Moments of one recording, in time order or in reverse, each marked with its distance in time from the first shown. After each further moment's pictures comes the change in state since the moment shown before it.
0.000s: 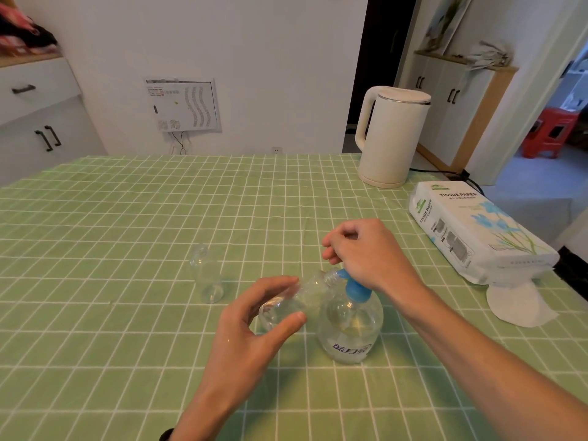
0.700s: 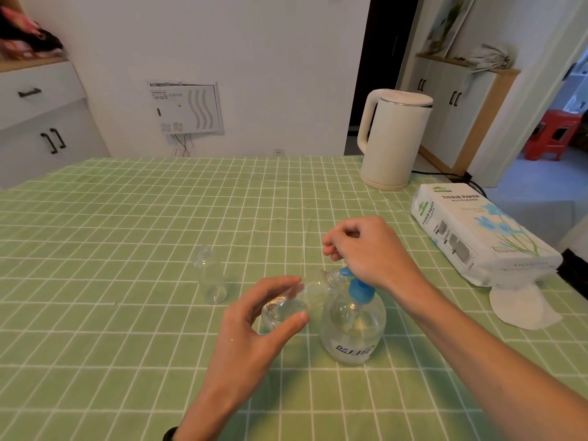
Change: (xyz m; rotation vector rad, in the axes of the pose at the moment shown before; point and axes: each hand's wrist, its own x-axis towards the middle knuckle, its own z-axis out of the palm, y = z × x) left_hand 0.002 0.002 0.000 -0.008 0.005 0.005; right_hand 0.000 -0.007 -0.003 -0.024 -0.016 -0.039
